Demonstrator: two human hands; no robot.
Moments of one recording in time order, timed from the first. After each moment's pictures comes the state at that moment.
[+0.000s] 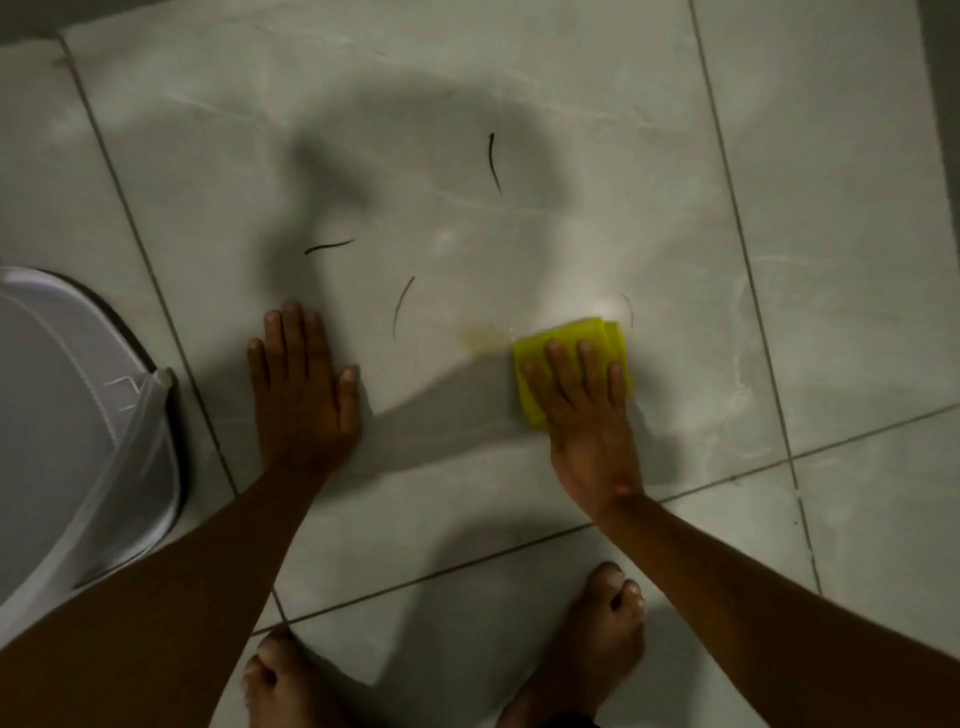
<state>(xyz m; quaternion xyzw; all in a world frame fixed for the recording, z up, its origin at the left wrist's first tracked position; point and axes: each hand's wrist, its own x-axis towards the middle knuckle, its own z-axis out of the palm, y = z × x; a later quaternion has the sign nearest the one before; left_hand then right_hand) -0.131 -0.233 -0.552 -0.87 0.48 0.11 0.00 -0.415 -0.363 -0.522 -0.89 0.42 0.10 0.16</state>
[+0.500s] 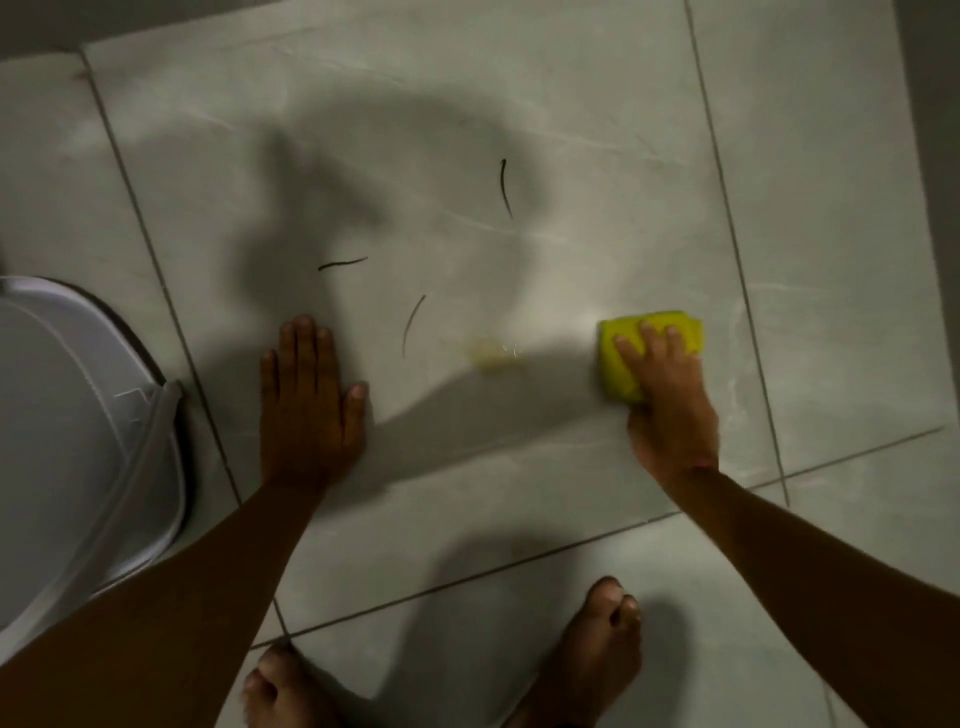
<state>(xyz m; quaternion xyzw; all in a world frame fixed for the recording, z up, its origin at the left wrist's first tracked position) -0.124 -0.229 -0.558 -0.86 0.50 0.09 -0.02 -0.454 -0.435 -0.511 -0.84 0.51 0.09 0.18</state>
